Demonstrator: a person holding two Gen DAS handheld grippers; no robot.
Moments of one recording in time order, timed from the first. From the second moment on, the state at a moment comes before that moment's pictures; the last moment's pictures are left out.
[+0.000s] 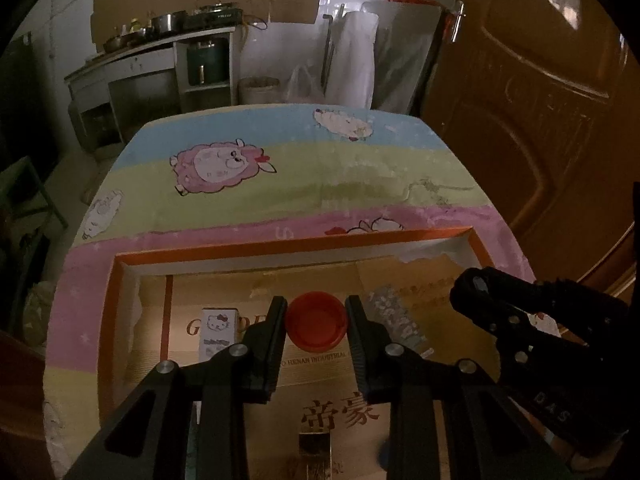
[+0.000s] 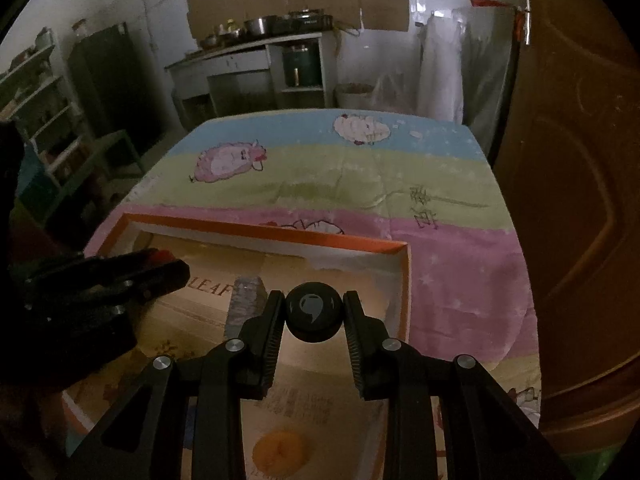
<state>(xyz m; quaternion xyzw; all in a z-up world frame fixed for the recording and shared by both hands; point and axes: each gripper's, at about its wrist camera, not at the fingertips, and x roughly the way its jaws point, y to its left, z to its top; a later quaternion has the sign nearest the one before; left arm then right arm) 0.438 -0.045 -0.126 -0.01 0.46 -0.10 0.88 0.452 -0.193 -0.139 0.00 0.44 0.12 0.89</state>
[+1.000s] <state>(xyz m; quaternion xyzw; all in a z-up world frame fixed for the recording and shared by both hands) 0.448 -0.055 -0.156 0.02 0.49 -0.10 0.87 0.466 -0.186 -0.171 -0.02 0.49 0.13 0.86</state>
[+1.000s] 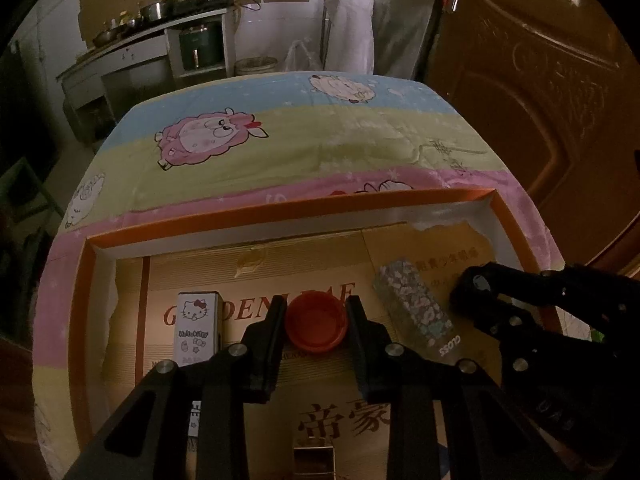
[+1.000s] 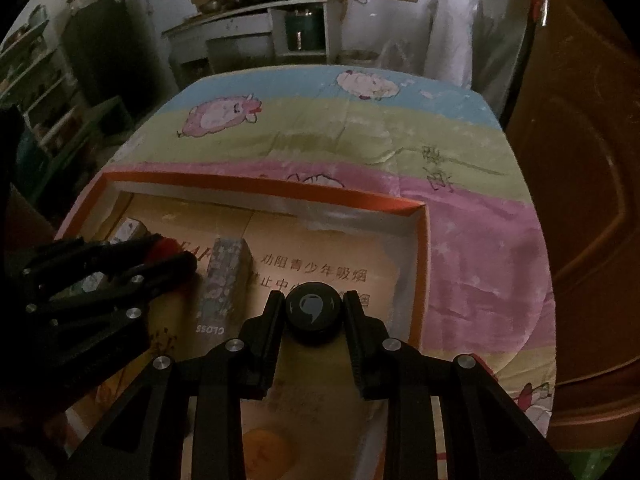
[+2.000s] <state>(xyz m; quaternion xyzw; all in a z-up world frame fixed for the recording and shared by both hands) 0.432 -0.046 -0.130 0.00 0.46 -0.11 0.88 0.456 -0.184 -0.157 -0.01 0.48 0.13 0.87</state>
